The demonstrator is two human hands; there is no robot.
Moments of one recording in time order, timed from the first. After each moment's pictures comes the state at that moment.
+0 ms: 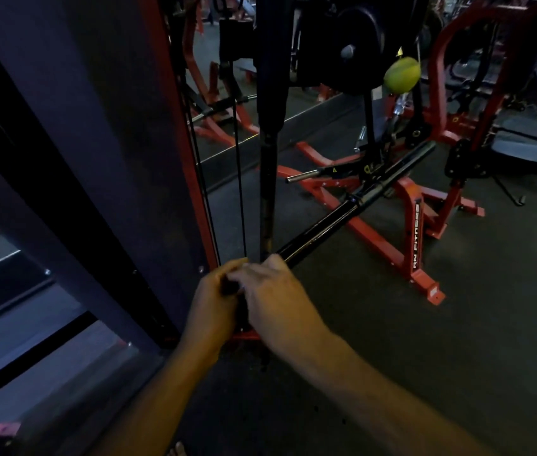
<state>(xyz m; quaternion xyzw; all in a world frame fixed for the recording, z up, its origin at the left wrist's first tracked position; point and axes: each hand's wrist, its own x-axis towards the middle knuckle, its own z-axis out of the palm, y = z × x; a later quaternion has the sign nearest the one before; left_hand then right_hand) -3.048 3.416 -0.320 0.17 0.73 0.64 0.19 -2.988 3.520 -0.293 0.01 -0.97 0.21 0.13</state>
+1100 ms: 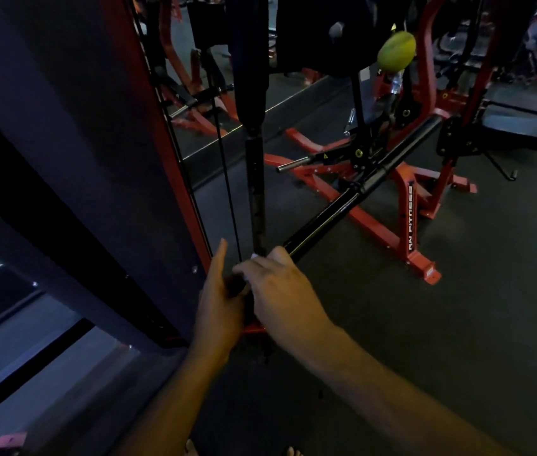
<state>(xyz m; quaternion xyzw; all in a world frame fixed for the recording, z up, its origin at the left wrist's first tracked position) -3.055 3.438 -0.336 0.17 0.76 0.61 0.16 -2.998 3.542 -0.307 -0.03 -0.96 0.20 0.16</state>
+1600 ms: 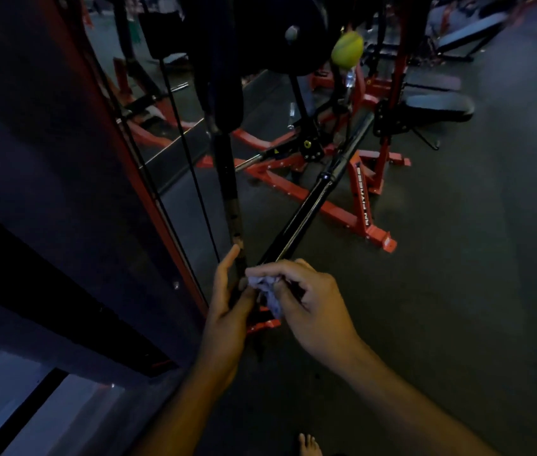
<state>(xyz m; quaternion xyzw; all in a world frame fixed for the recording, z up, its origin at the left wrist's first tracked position) -3.061 3.412 -0.337 0.22 0.59 0.71 0.32 -2.956 3.517 -0.295 -0.15 -0.81 0.48 0.29</state>
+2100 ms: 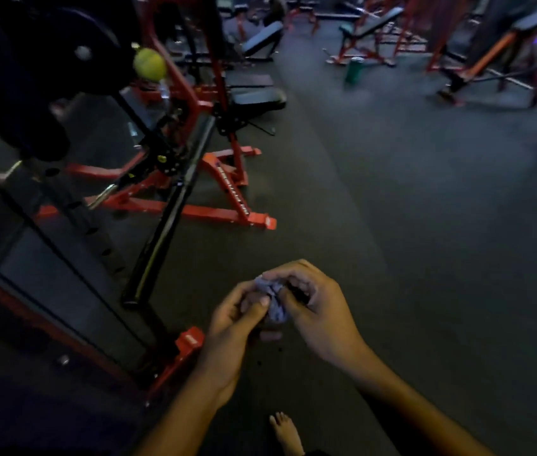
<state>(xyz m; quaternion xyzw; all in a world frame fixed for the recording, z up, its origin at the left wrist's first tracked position) -2.982 3.428 -0.327 0.34 0.48 0.55 0.59 -2.834 3.474 -0.293 -0.39 -0.71 0.42 0.42</state>
